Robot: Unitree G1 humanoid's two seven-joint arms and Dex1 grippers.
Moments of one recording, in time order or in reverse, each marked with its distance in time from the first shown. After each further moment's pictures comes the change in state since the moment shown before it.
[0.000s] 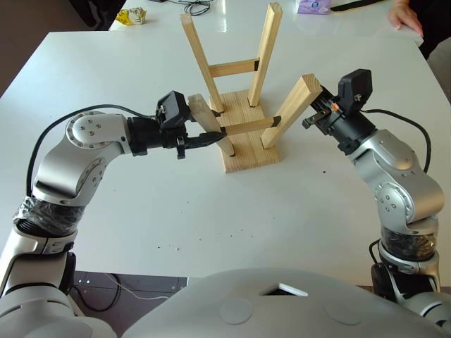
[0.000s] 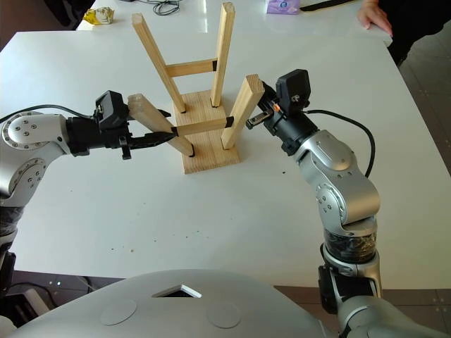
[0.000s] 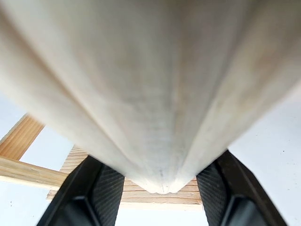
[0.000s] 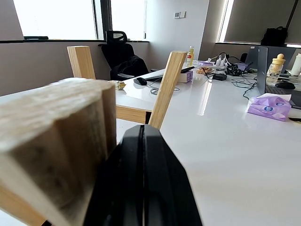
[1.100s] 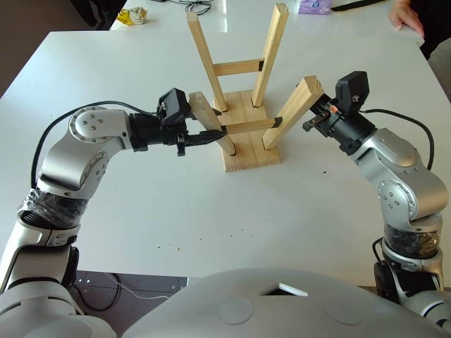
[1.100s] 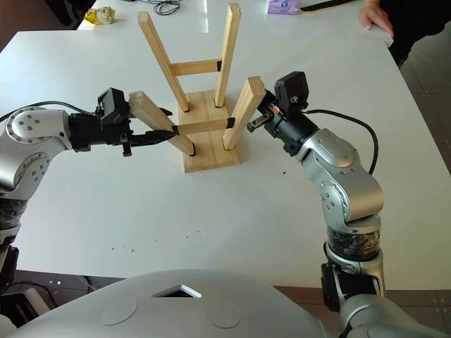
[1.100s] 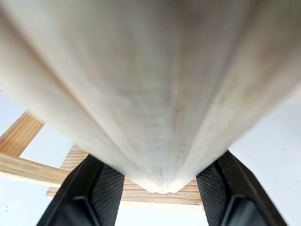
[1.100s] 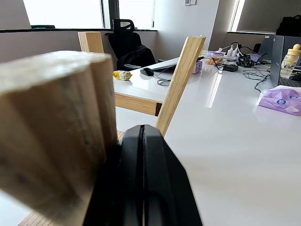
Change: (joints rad) left arm -0.039 -0.009 -0.027 0.067 0.004 -0.033 -0.040; right arm -0.013 -0.020 -0.009 0.014 -0.001 0.049 0.059
